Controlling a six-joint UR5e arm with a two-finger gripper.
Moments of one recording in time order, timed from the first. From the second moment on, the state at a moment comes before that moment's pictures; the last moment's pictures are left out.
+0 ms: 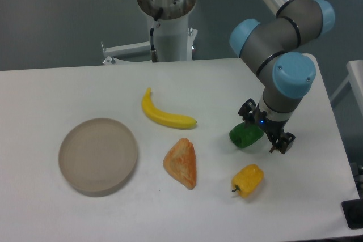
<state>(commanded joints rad) 2.38 -2.20 -1.11 -1.39 1.55 1.37</state>
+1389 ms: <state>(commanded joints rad) 2.29 -2.38 -1.02 -1.31 1.54 1.33</state>
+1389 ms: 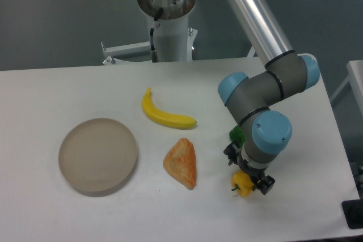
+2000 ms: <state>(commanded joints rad) 2.30 -2.34 -1.04 -1.33 1.52 1.33</state>
